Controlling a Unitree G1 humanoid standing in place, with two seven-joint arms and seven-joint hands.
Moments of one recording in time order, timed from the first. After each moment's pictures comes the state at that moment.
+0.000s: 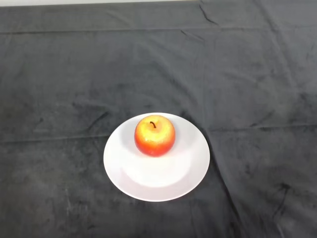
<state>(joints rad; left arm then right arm) -0.46 0.62 0.38 0.82 0.08 -0.65 0.43 -0.81 -0.33 -0.85 1.21 0.85 0.12 0.30</state>
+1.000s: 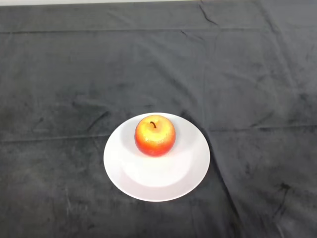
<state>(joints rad) -0.50 0.62 0.38 0.87 0.08 -0.68 0.44 -0.81 -0.33 -0.85 1.21 0.85 0.12 0.30</state>
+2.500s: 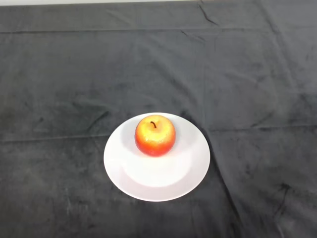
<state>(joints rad) -0.50 0.62 0.38 0.89 0.07 -0.68 0.44 -0.81 -0.33 -0.85 1.21 0.85 0.12 0.30</state>
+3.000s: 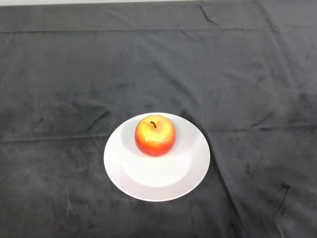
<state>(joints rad) -0.50 0.62 0.38 0.89 0.07 -0.68 0.44 -0.81 -0.33 -0.85 1.21 0.85 0.12 0.30</state>
